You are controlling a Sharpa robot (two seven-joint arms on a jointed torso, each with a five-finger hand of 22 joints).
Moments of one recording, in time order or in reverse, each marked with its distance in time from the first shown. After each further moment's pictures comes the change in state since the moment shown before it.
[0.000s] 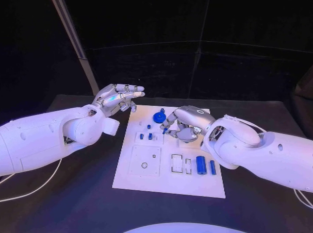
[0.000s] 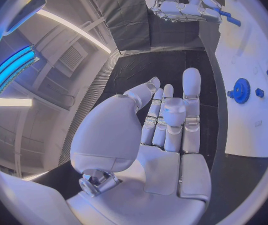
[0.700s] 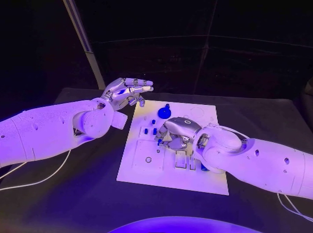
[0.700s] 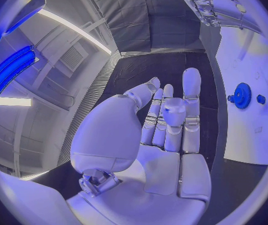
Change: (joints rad) left arm 0.000 0.015 0.000 -0.001 0.000 0.001 -0.001; left_hand 0.000 0.000 0.000 0.000 0.000 0.000 0.000 0.000 0.000 -0.002 0.002 0.000 -0.001 0.000 0.000 0.000 -0.002 0.000 -0.002 0.002 0.000 0.000; right arm -0.085 0.149 -0.006 -0.135 -0.033 0.103 0.001; right_hand -0.005 -0.005 0.005 0.005 0.000 -0.001 -0.001 0.000 0.000 0.000 0.000 0.000 0.000 0.000 0.000 0.005 0.002 0.000 0.000 0.000 0.004 0.003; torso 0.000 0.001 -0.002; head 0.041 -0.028
